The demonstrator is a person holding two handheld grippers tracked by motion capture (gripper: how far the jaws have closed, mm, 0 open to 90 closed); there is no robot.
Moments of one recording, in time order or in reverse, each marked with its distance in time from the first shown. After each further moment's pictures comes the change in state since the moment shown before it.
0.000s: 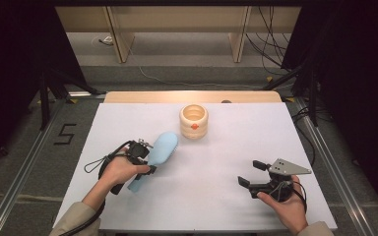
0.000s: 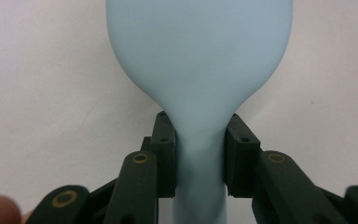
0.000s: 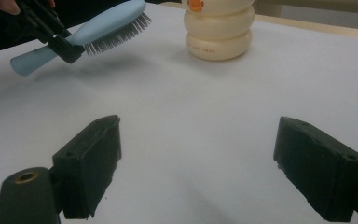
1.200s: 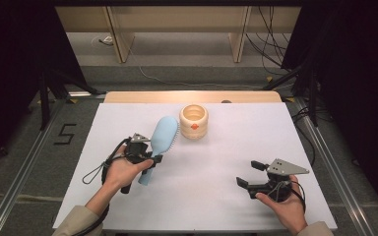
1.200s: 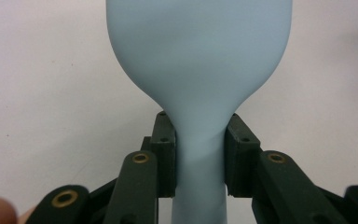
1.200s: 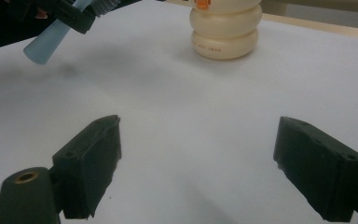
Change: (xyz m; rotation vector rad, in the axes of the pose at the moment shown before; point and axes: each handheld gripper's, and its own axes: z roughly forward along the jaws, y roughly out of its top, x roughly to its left) left arm -0.012 0.004 -0.017 -0.300 -0.019 -0.106; right arm 0.003 0.001 0.003 0.009 0.013 -0.009
